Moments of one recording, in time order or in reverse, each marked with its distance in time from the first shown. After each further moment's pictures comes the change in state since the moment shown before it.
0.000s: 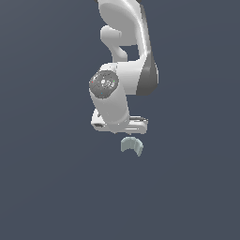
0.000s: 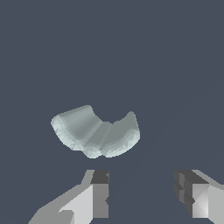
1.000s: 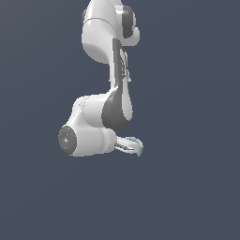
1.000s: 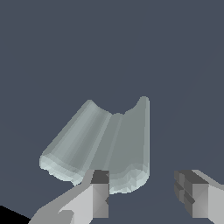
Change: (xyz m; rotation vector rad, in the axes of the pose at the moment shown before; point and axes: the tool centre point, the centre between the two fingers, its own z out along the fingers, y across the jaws) arm 0.023 0.007 0.040 0.254 -0.386 0.276
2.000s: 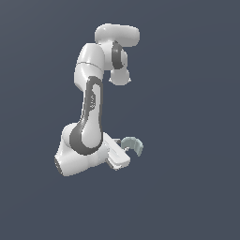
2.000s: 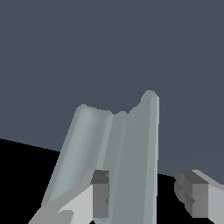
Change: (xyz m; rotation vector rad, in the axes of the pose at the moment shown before) arm 0.024 0.009 0.041 0.253 -0.389 0.284
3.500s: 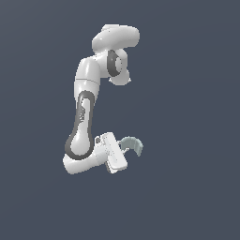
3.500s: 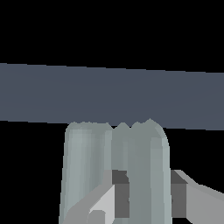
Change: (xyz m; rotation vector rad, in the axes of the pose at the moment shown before) arm 0.021 0.004 0.032 0.192 -0.282 0.214
